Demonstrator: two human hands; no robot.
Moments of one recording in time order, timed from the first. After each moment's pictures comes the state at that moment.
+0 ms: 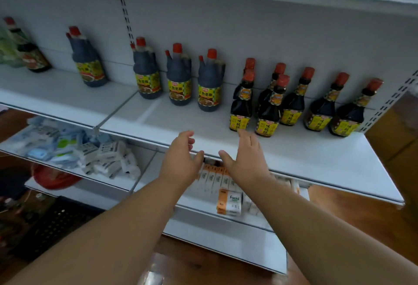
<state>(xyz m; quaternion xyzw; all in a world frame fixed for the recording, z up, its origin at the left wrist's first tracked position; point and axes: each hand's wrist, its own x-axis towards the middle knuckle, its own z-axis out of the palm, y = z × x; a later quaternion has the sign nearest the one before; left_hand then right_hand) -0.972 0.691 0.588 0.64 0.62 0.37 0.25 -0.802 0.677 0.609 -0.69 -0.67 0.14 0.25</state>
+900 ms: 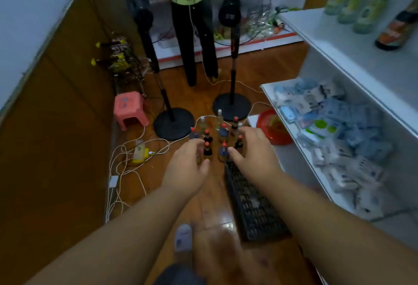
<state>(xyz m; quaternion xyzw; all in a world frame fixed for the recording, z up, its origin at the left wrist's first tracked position) -1.560 0.426 0.548 0.26 0.91 0.32 0.07 -1.485 0.593 0.553 -0.23 -0.92 0.30 0.11</state>
